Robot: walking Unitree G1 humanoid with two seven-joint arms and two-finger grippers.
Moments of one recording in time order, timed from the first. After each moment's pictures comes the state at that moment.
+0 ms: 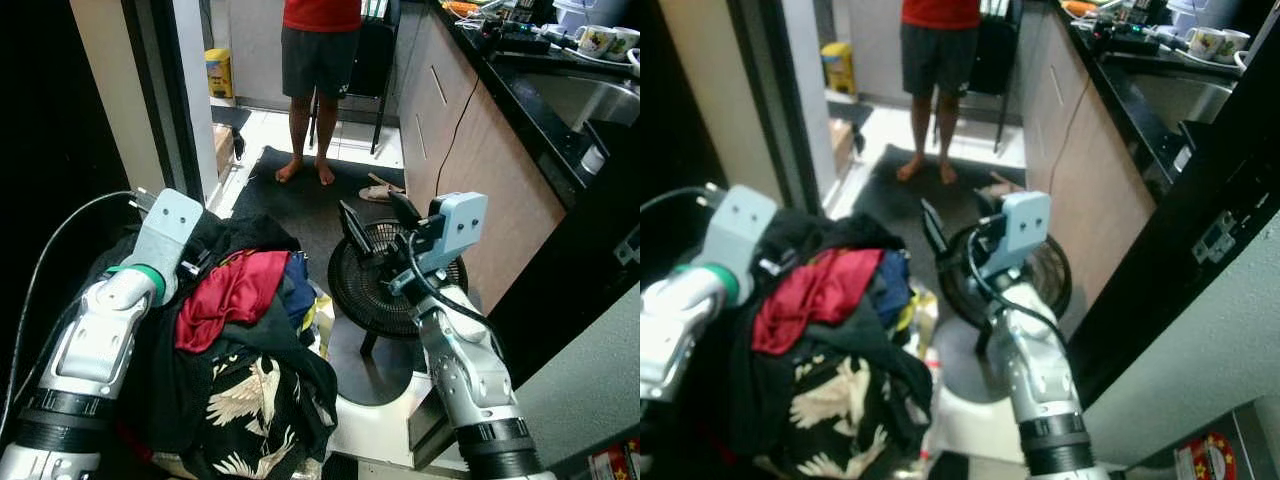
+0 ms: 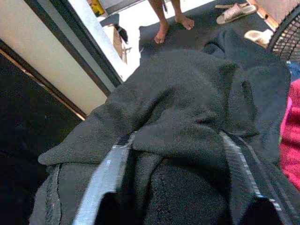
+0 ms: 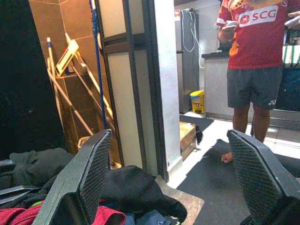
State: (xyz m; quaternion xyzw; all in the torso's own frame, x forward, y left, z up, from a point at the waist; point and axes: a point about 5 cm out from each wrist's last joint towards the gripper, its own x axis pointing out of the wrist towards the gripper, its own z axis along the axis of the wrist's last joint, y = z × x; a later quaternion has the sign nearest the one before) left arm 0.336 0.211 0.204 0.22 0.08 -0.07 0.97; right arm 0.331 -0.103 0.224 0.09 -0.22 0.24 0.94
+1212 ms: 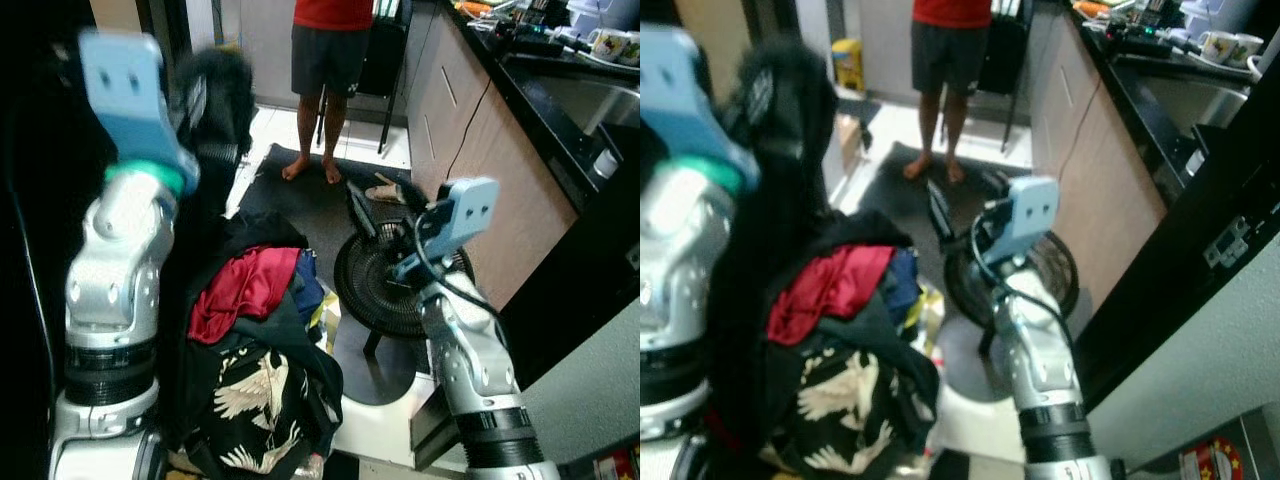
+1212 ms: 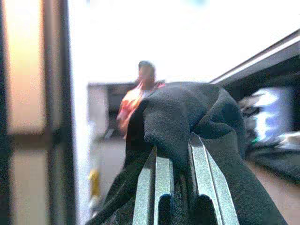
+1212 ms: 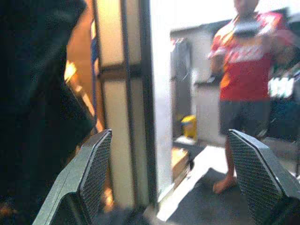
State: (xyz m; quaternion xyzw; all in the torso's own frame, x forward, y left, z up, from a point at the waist) left arm 0.287 0.142 0.392 0.03 -0.39 -0.12 0.91; right arm 0.329 -0.110 0.265 0.09 -0.29 0.20 0.93
